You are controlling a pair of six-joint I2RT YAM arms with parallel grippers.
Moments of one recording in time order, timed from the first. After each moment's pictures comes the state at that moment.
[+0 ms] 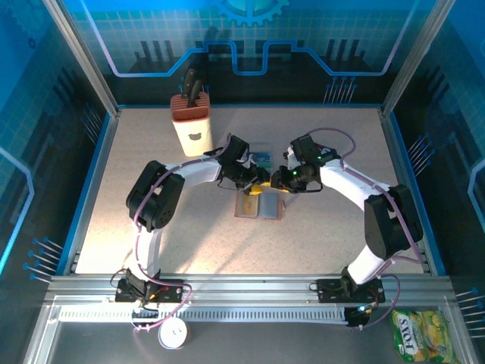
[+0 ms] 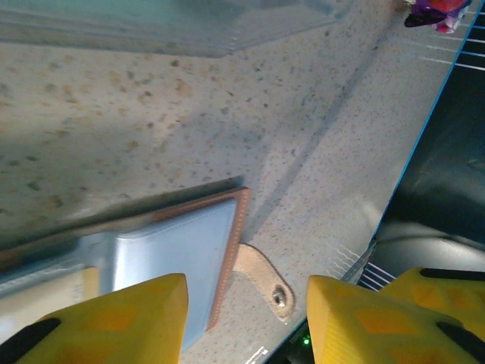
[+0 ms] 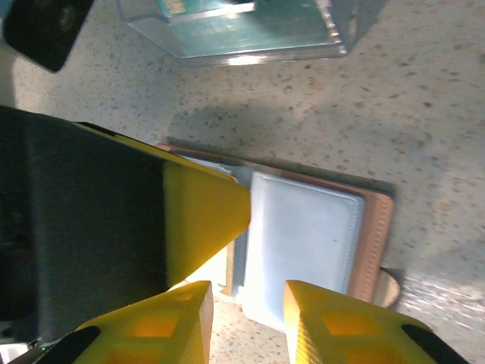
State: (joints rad) left arm -0.51 2.05 1.36 -0.32 0.68 -0.95; right arm 0.39 1.65 1.12 -0.60 -0.42 0.56
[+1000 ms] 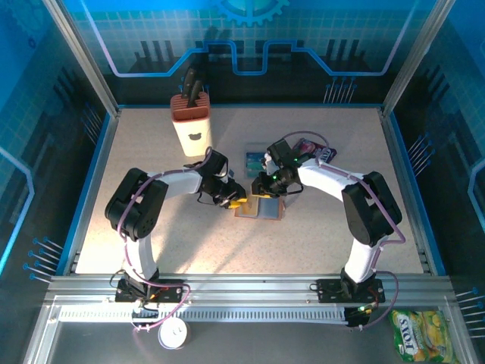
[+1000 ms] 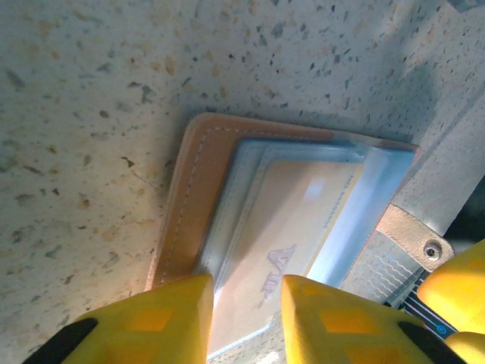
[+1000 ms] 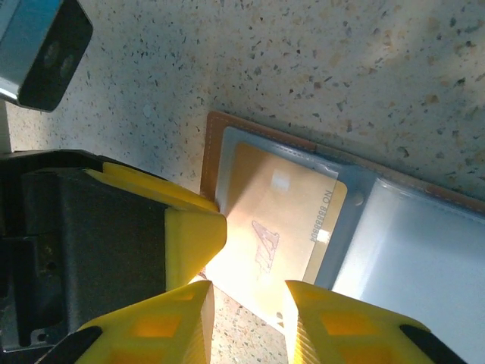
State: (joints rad) left arm -0.44 1.88 1.05 -0.31 0.61 -0.89; right arm 0.52 1.81 1.20 -0.55 -0.46 0.57
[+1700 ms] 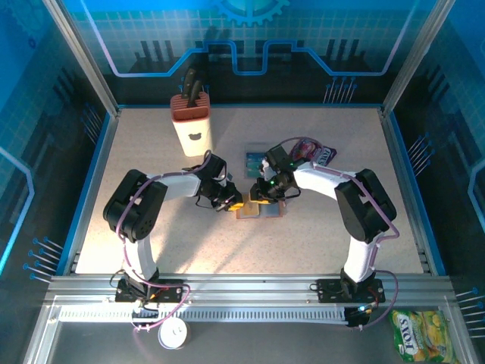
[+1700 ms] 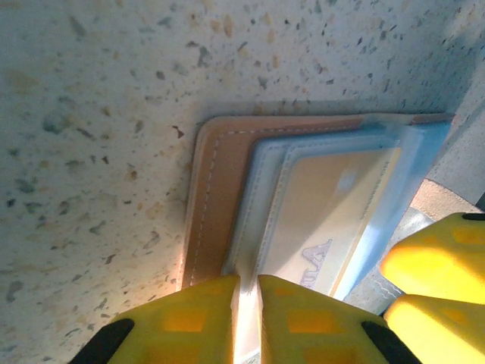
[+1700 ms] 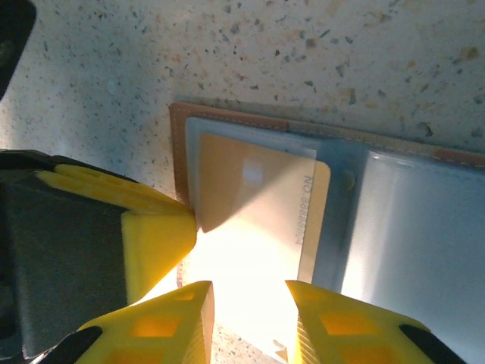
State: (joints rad) left arm -0.44 1.86 1.00 -0.30 0.60 -0.89; right arm 0.54 1.86 1.17 -0.51 -0.48 0.58
